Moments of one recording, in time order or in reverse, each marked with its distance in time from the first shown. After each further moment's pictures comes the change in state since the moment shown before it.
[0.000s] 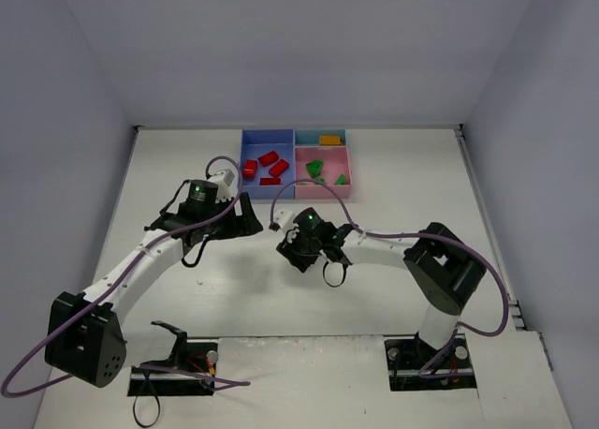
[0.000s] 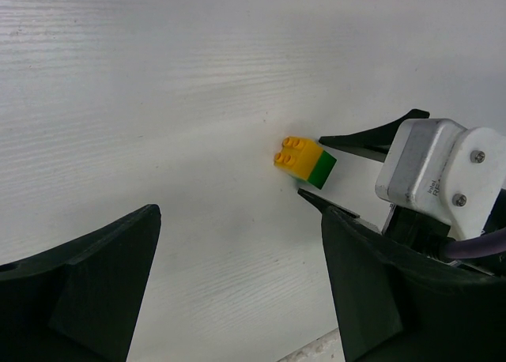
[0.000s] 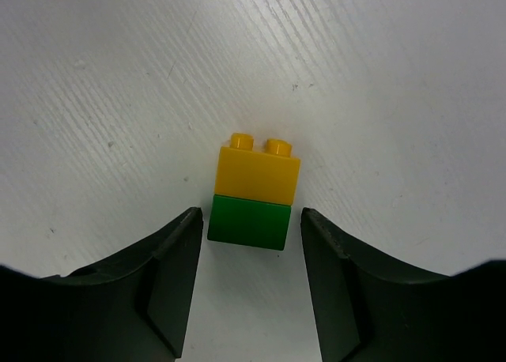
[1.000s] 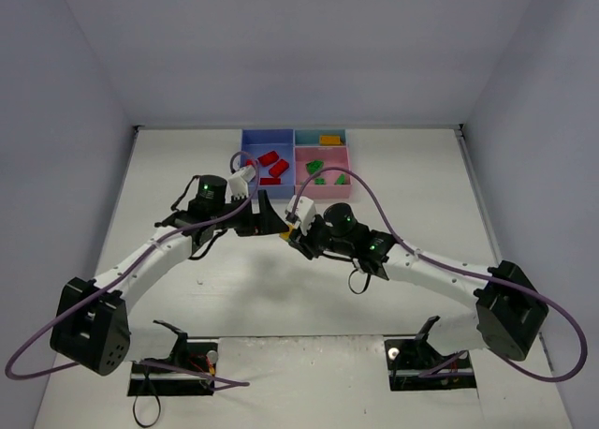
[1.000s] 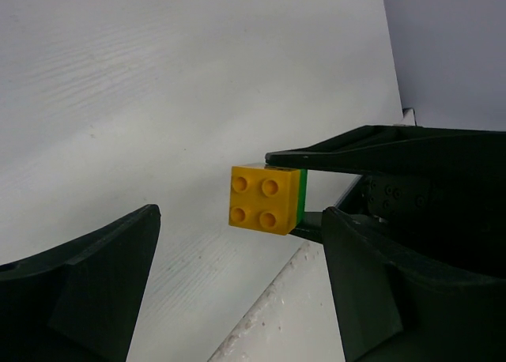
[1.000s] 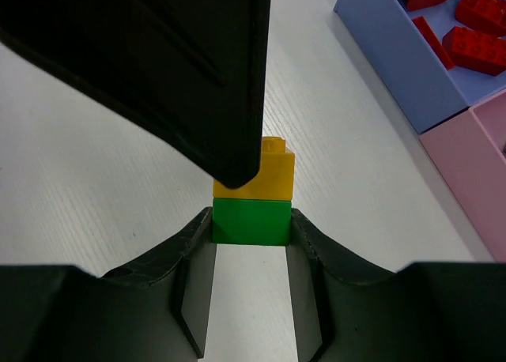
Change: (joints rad) left arm -0.045 0.064 -0.005 0.228 0.367 -0.077; right arm -0.003 -0.400 -0.146 0.156 -0.079 -0.047
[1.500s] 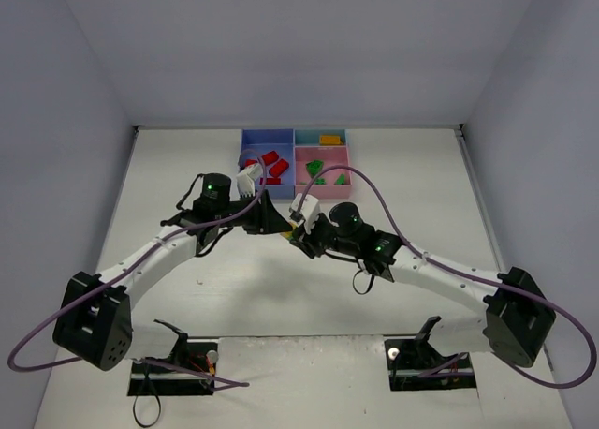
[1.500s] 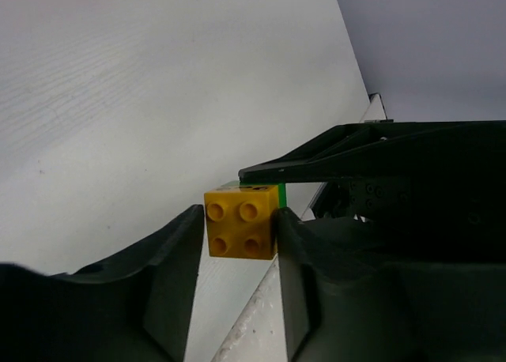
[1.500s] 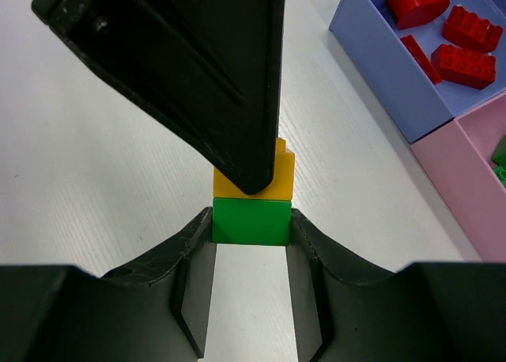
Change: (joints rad) left arm -0.029 0.031 -0.001 0.117 0.098 -0.009; right arm 0.000 -0.051 -0.007 0.001 -0.014 0.008
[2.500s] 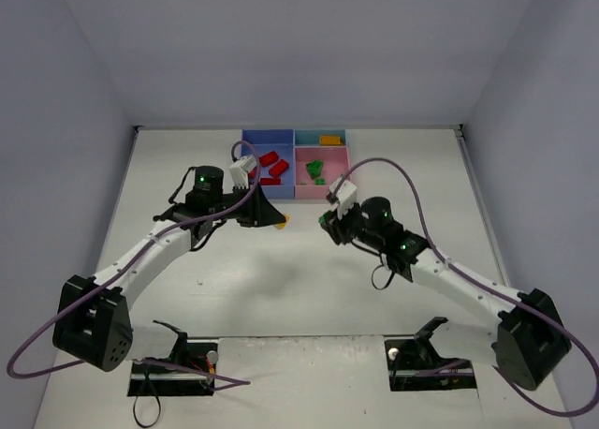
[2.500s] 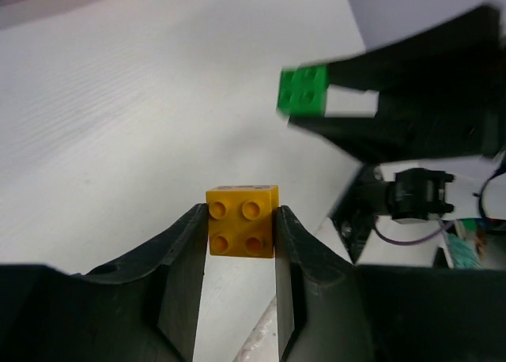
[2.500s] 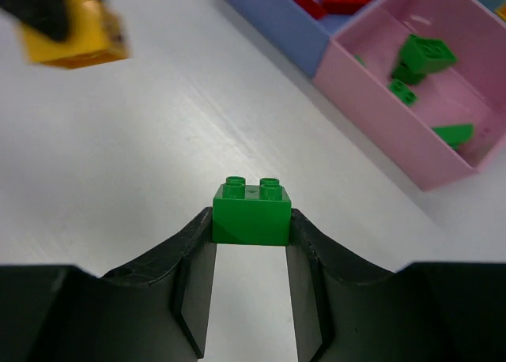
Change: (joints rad) left arm 0.048 0.007 0.061 -0.027 0.048 0.053; right arm -0.171 -0.176 -0.152 0.008 0.032 0.039
